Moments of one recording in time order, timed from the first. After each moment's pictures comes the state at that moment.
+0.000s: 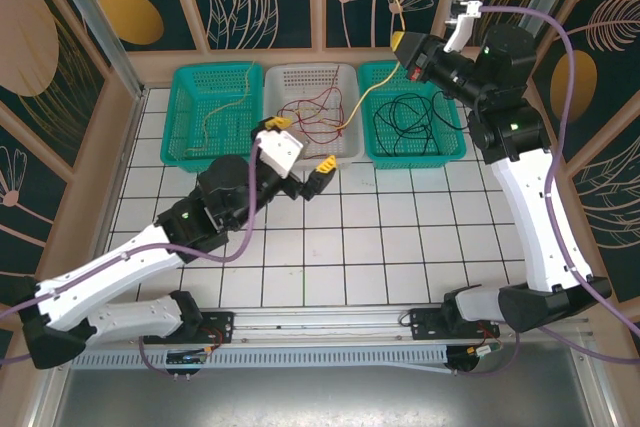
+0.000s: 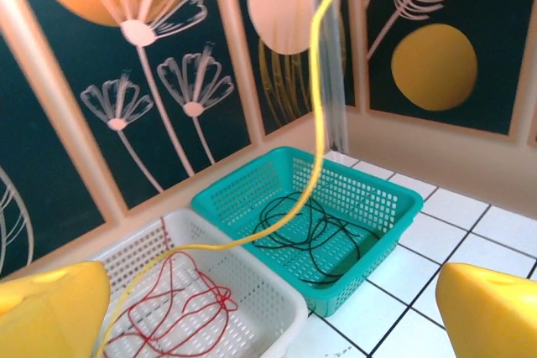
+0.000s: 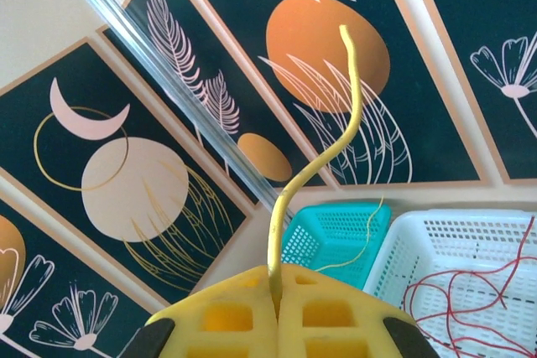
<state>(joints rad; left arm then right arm) -1.00 1.08 1.07 -0.04 -0.28 0.15 0.30 1.32 1.71 -0.39 -0.47 0.57</state>
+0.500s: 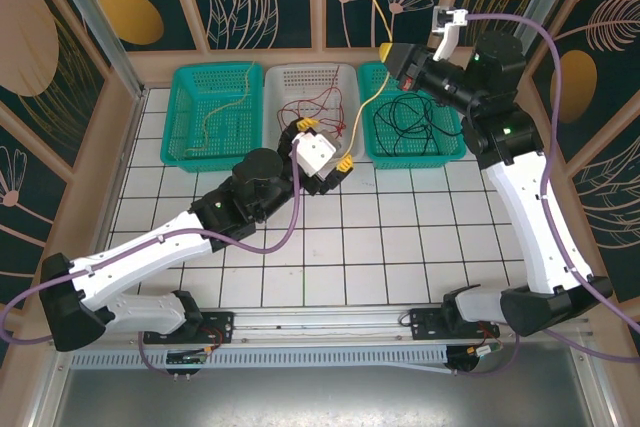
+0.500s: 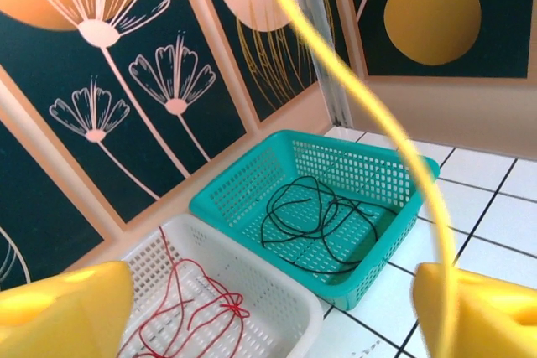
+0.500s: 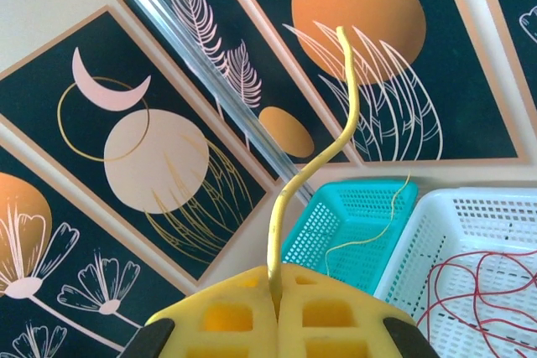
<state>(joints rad) -1.00 1.23 1.08 0.05 -0.26 0.28 0.34 1.31 1.66 -0.37 -0.51 0.57</state>
